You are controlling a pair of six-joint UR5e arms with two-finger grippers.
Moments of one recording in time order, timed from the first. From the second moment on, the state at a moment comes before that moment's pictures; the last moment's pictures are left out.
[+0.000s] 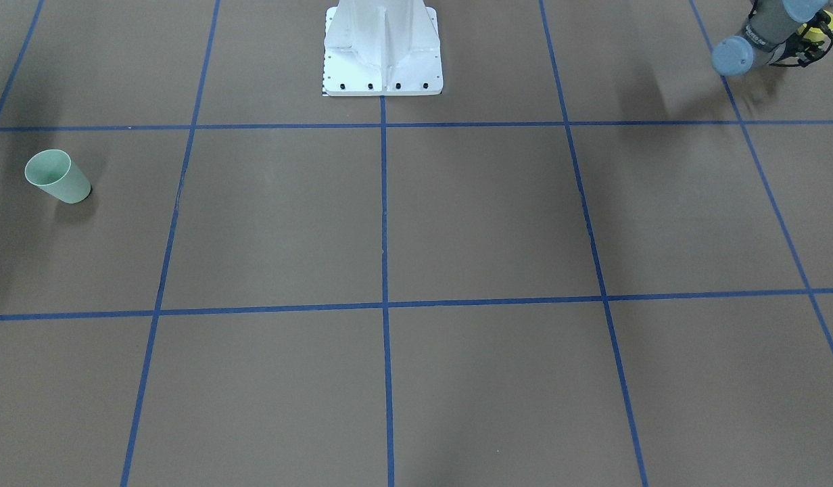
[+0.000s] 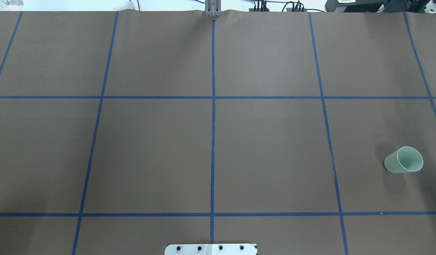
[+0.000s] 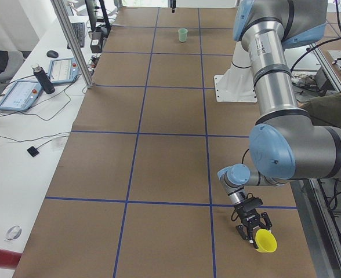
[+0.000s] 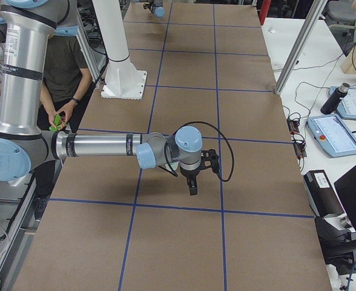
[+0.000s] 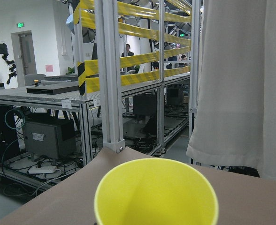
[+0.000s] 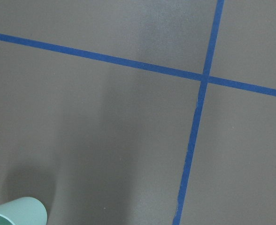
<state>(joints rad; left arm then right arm) -0.05 -0.97 -1.69 -1.48 -1.93 -3.14 1.41 -1.76 1.78 -1.34 2.33 0.09</state>
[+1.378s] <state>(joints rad) -0.65 -1.33 -1.63 -1.77 -1.02 -1.92 1.40 -1.71 1.73 -1.34 2.35 0.10</state>
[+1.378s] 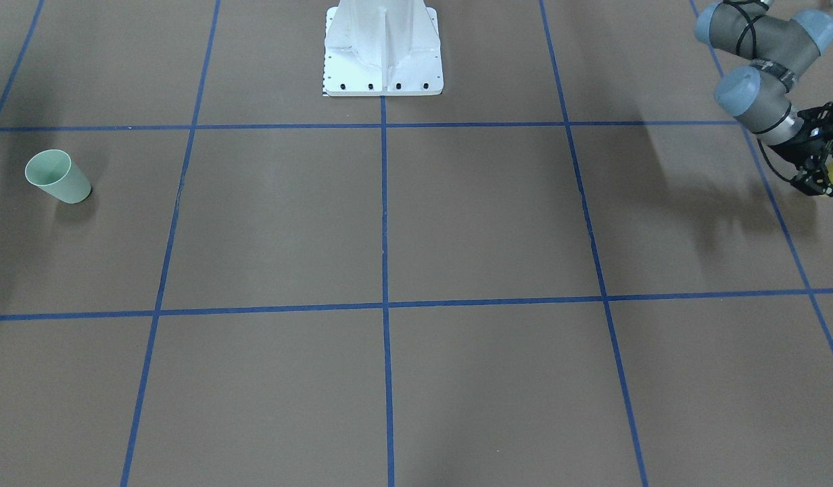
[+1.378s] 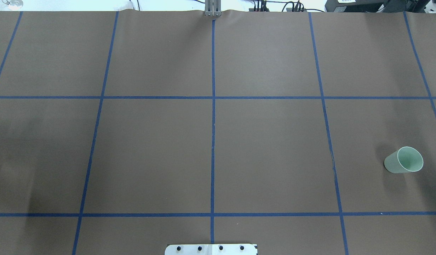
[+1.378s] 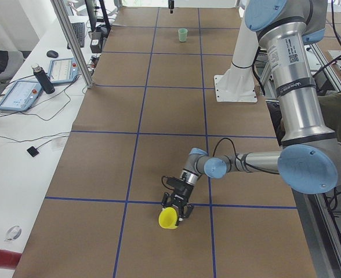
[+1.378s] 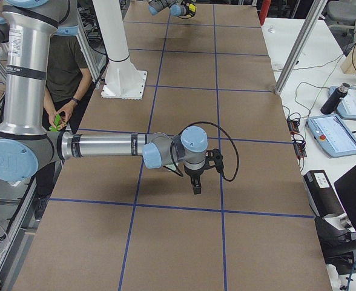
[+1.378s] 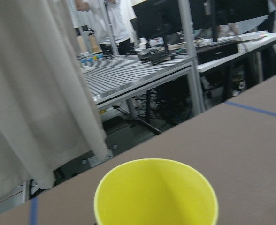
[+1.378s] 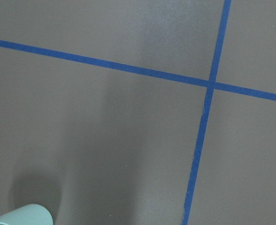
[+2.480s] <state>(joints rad) -0.60 -2.17 -1.38 -2.14 -1.04 -1.22 1.40 -1.53 1.63 -1.34 2.36 0.15</state>
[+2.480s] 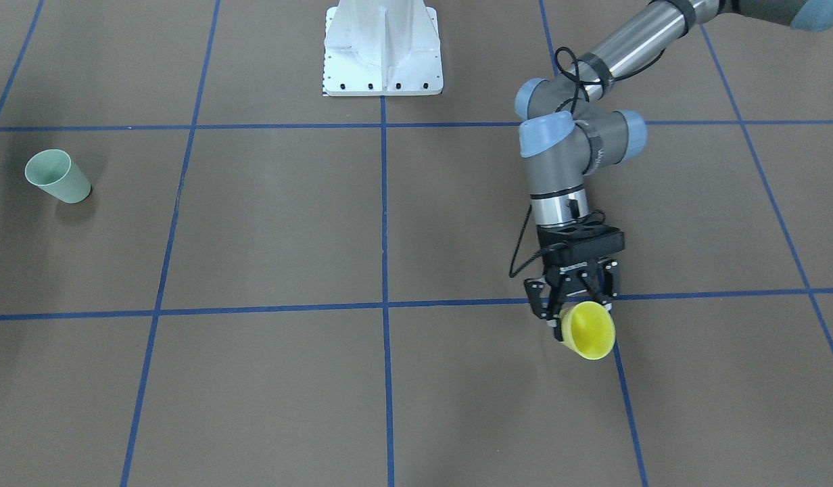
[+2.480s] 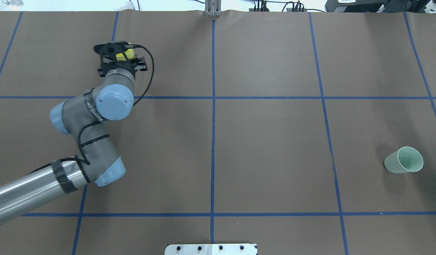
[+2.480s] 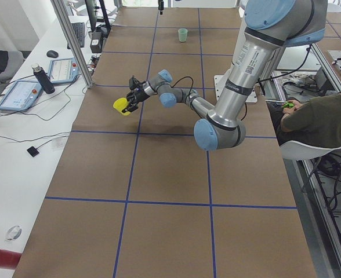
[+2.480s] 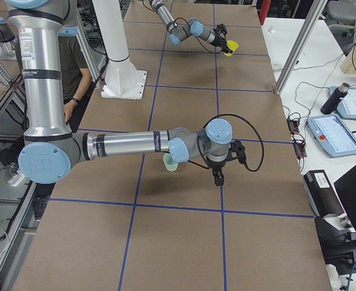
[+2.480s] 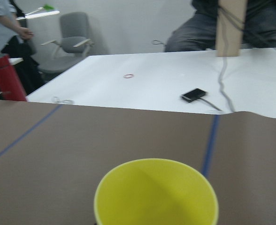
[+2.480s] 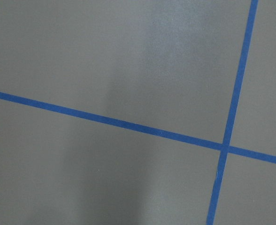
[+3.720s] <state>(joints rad) -0.42 -2.41 -1.17 -2.71 -1.28 -0.79 1.02 -1.08 1.66 -1.34 2.31 0.93</state>
